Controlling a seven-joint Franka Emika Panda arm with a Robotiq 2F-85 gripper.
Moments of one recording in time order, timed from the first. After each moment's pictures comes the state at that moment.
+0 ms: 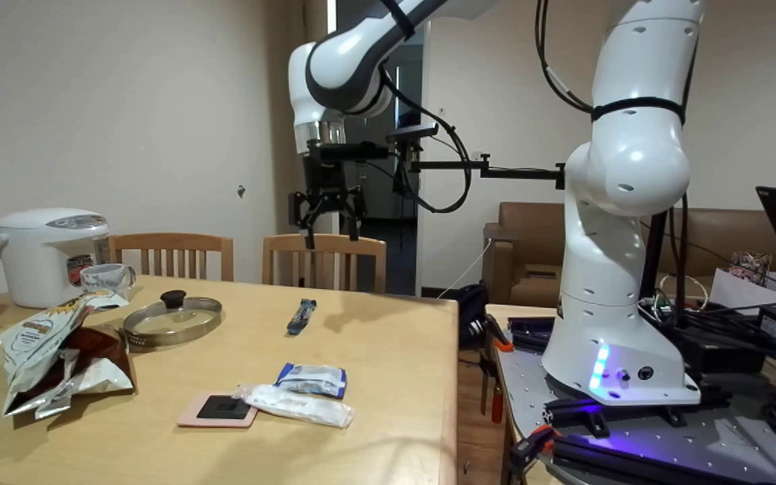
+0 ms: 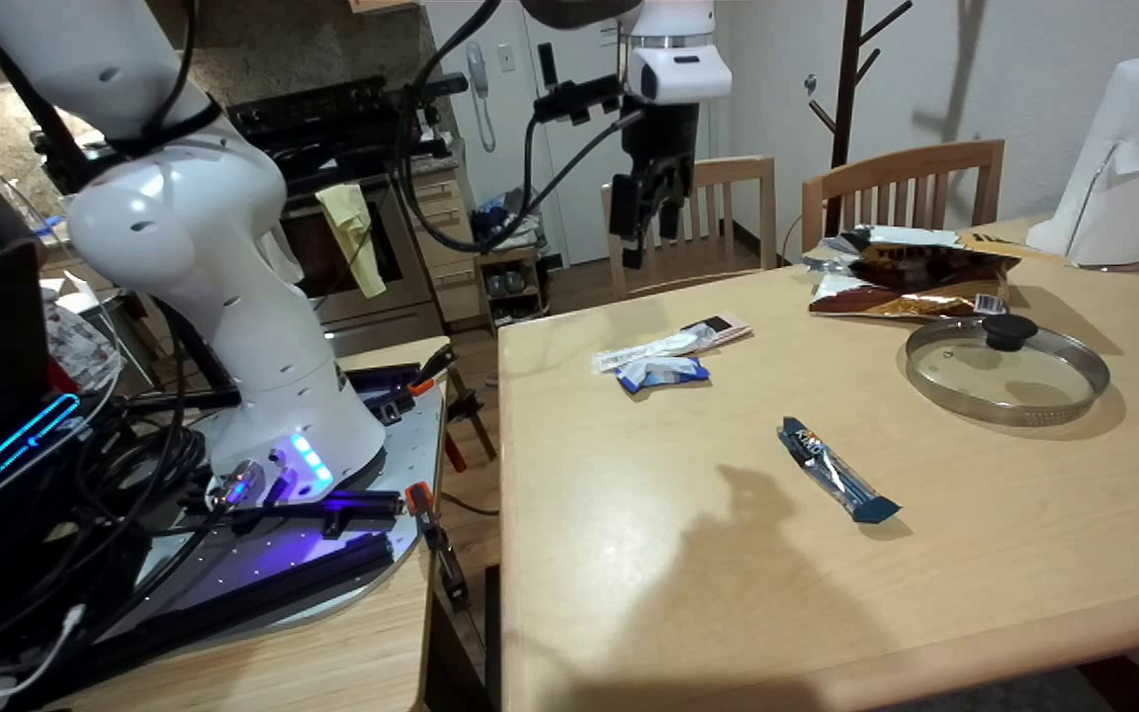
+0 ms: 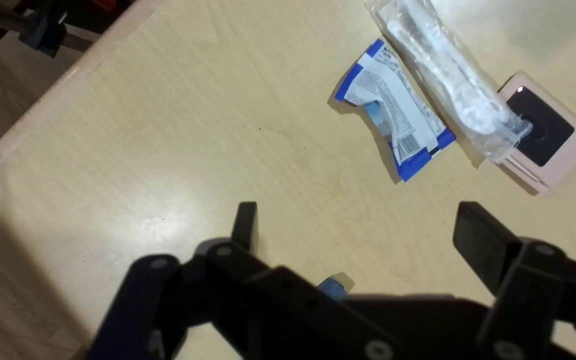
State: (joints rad) arm -0.06 -0.08 -0.04 -2.35 0.07 2.14 0.63
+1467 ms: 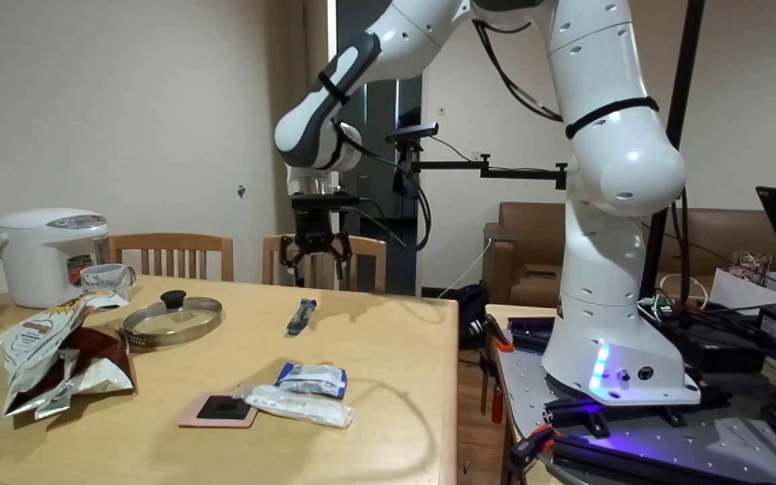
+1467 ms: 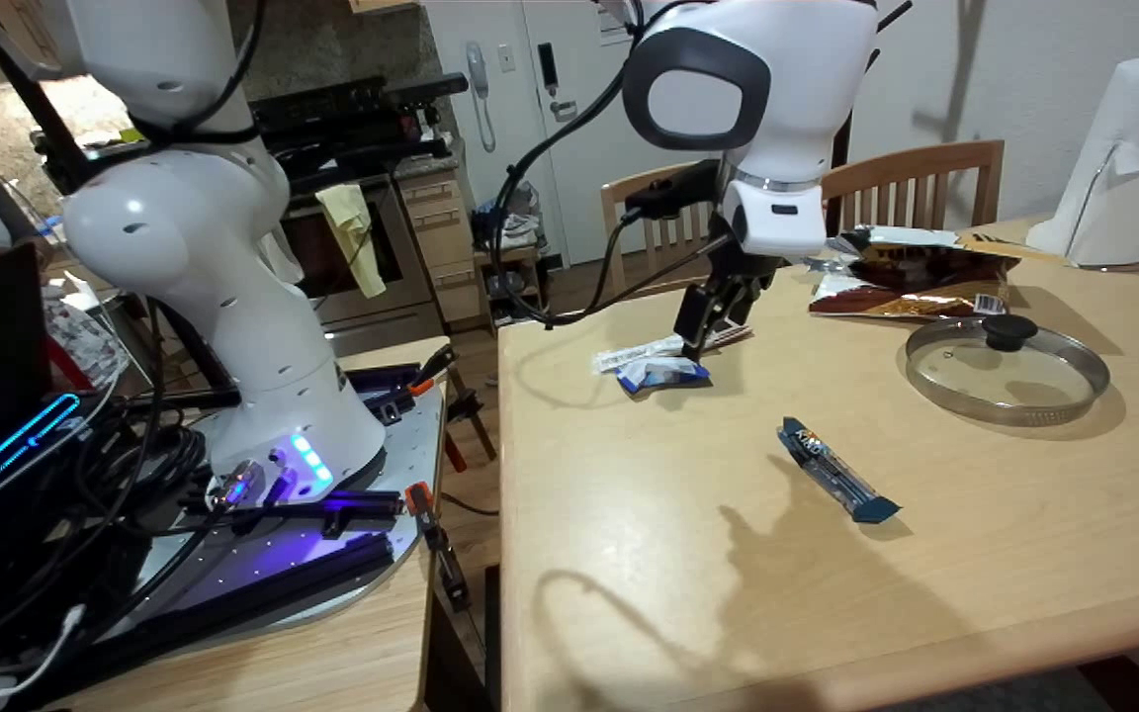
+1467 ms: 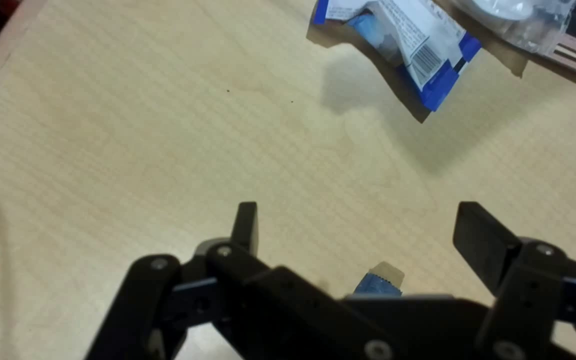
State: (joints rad) arm -0.11 0.31 -0.15 -2.12 0.29 2.17 0.54
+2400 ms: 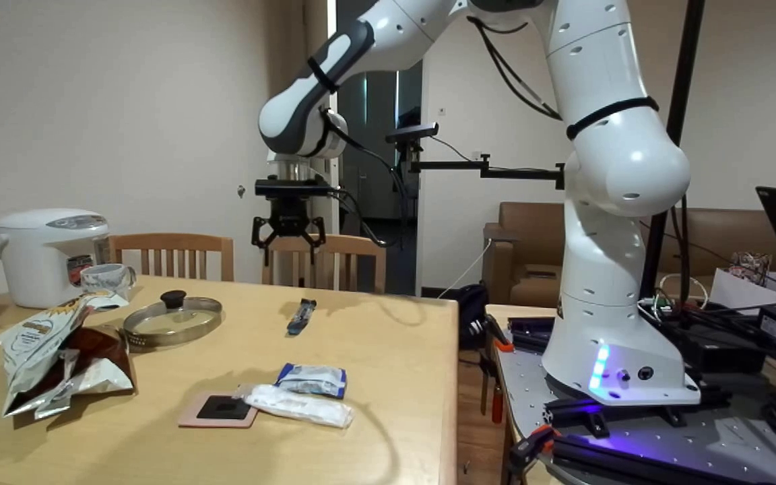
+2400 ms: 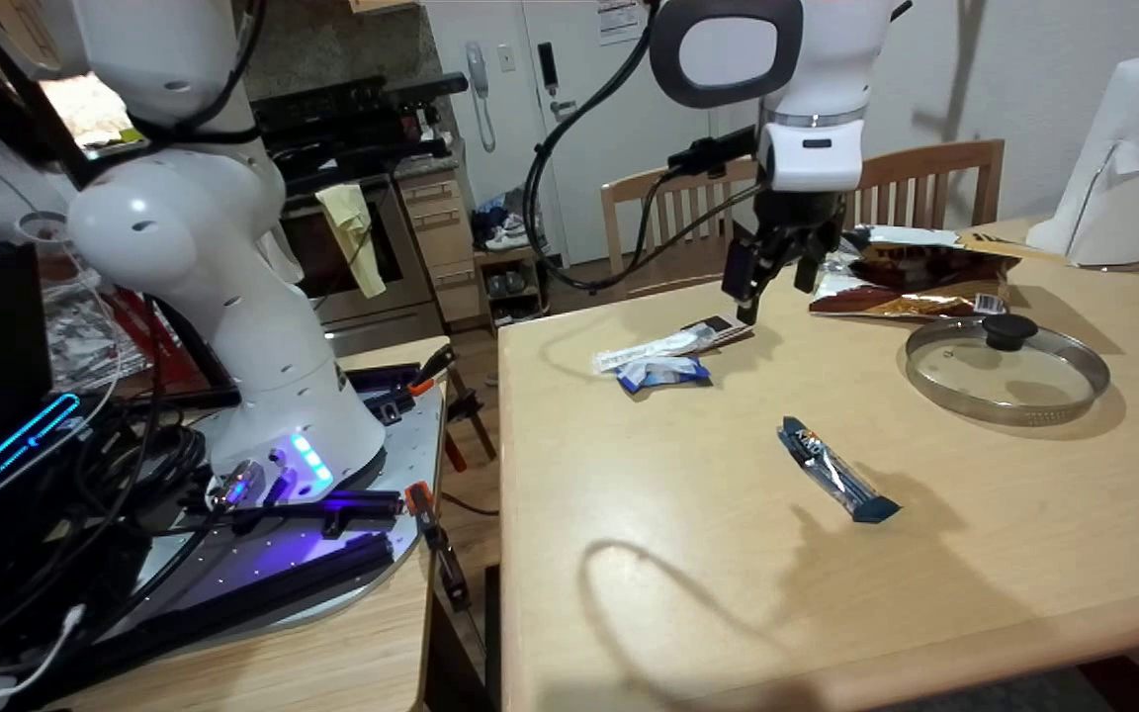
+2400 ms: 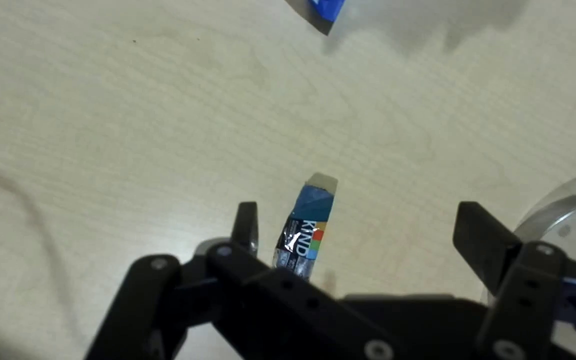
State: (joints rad) arm -0.05 0.33 -0.17 -2.02 0.25 2.26 0.82
